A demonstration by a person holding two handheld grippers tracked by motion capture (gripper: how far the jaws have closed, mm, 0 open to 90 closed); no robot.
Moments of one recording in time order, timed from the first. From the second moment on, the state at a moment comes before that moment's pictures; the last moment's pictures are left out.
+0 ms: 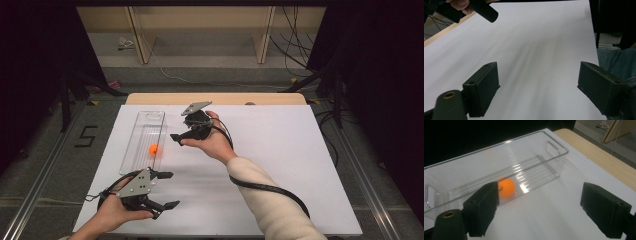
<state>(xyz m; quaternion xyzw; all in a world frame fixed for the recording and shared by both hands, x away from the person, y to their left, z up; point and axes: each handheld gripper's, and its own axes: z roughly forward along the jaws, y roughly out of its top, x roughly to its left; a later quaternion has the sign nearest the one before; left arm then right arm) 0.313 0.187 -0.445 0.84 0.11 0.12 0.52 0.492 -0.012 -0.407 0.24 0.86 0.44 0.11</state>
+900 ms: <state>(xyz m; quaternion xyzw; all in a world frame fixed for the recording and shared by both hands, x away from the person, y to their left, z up) 0.313 0.187 -0.446 0.84 0.11 0.12 0.52 0.486 -0.045 -0.404 0.25 0.85 0.45 0.12</state>
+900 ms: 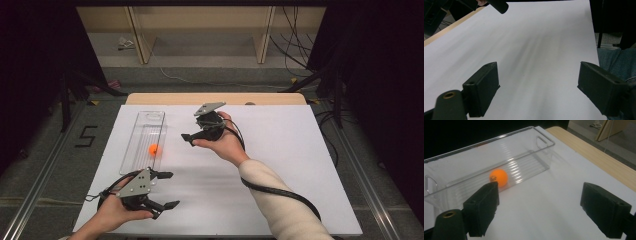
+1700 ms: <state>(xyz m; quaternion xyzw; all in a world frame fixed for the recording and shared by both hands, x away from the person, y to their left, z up) 0.313 0.187 -0.446 0.84 0.12 0.12 0.52 0.479 -0.081 -0.405 0.27 0.85 0.44 0.13</state>
